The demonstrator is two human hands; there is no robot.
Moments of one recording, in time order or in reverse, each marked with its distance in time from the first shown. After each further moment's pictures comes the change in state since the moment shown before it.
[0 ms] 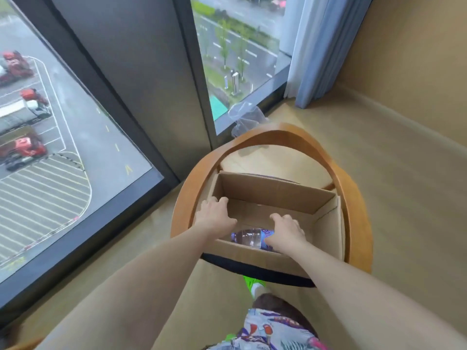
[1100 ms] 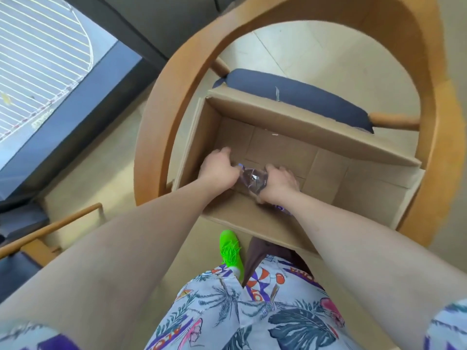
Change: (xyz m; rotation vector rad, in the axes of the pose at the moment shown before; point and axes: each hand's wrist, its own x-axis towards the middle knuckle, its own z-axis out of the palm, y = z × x) left_hand 0.130 -0.020 0.122 -0.267 -0.275 -0.283; right_hand 0.171 0.014 0.103 -0.106 -0.388 0.000
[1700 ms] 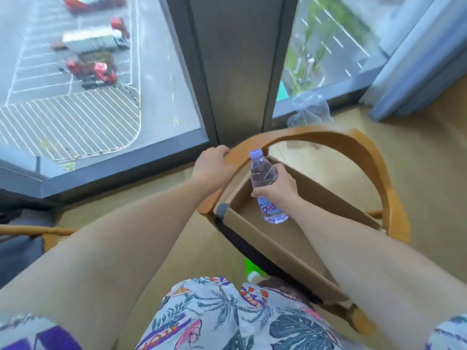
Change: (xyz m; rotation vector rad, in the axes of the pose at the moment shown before) left_hand -0.193 -0.049 -0.159 -0.205 0.596 0.154; right_hand -0.184 -0.113 -0.083 0.430 0.343 -0.439
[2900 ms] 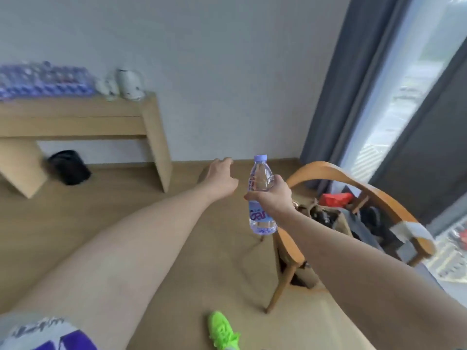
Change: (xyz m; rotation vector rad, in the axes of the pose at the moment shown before) left_hand -0.820 -0.497 -0.171 -0.258 1.106 -1.420; right_hand -0.673 -0.181 0.633 -0.382 -1.332 -1.091
